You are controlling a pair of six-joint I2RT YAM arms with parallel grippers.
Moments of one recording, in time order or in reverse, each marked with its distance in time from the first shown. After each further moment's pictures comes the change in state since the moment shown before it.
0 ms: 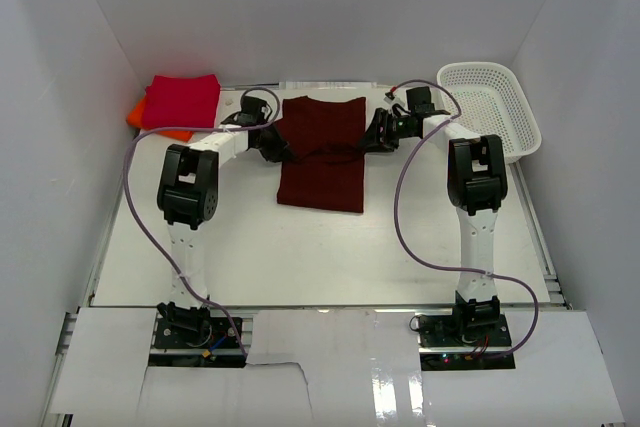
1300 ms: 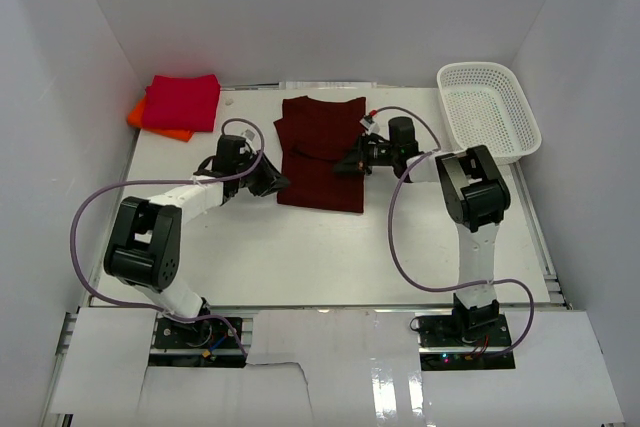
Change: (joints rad) left arm -0.016 -0.609 -0.733 0.346 0.057 -0.046; right arm 0.146 -0.221 -0.565 0.793 -0.195 0.436
